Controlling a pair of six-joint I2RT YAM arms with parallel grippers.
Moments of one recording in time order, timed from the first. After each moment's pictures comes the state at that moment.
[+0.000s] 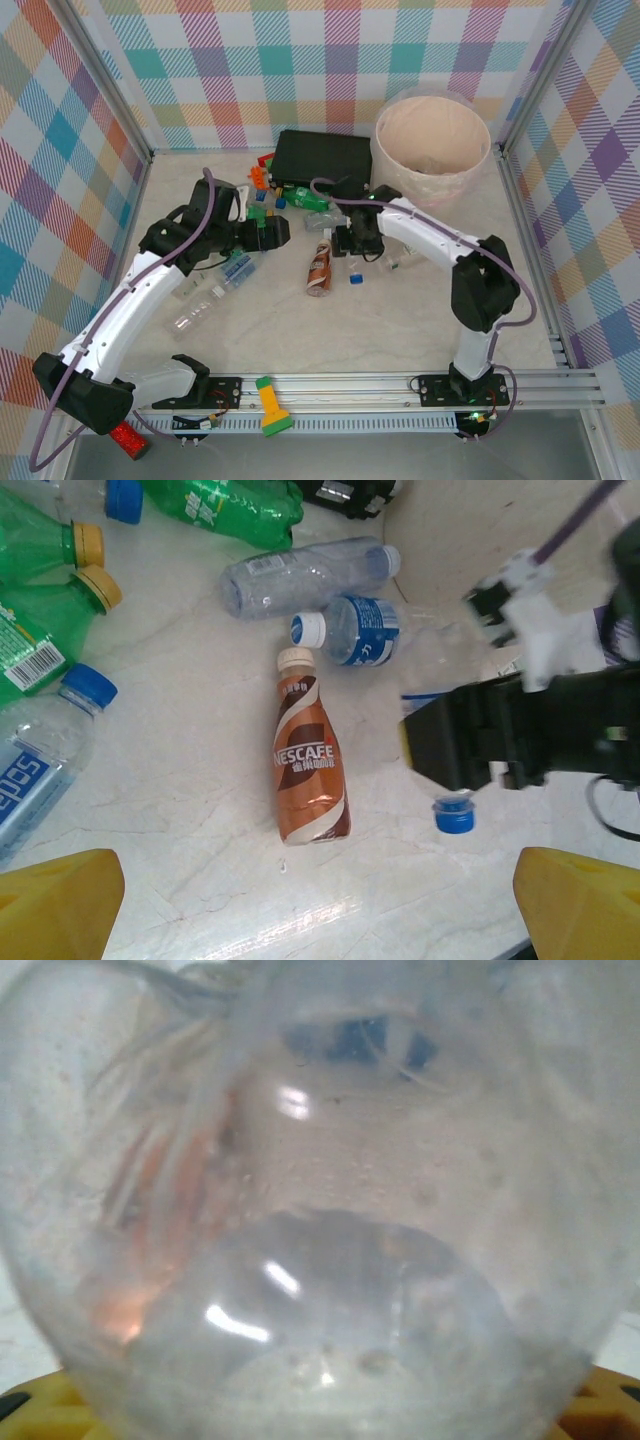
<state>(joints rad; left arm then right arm) -0.46 1.17 1.26 -0.89 0.18 -0.49 0.69 1.81 1.57 -1.05 0.00 0.54</state>
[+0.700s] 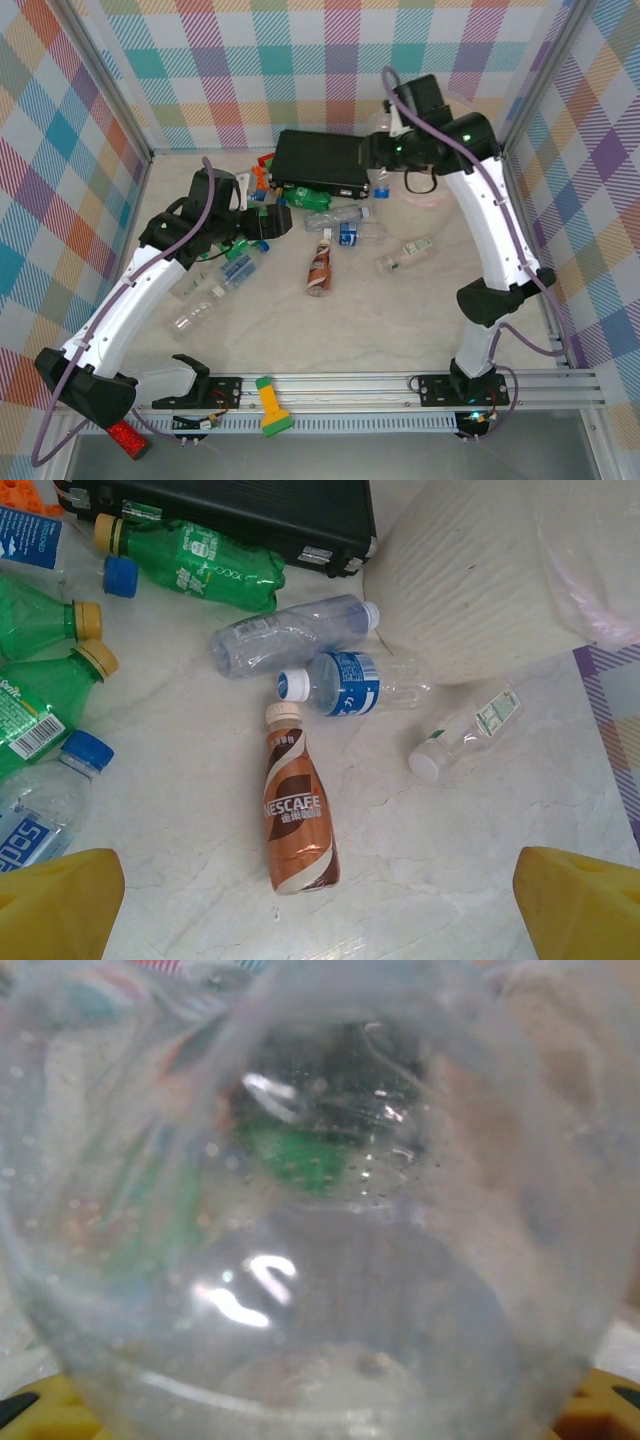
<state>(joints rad) -0.46 1.20 1.32 -0.84 0.16 -0.47 0.50 1.83 2.48 -1.45 0.04 0.38</state>
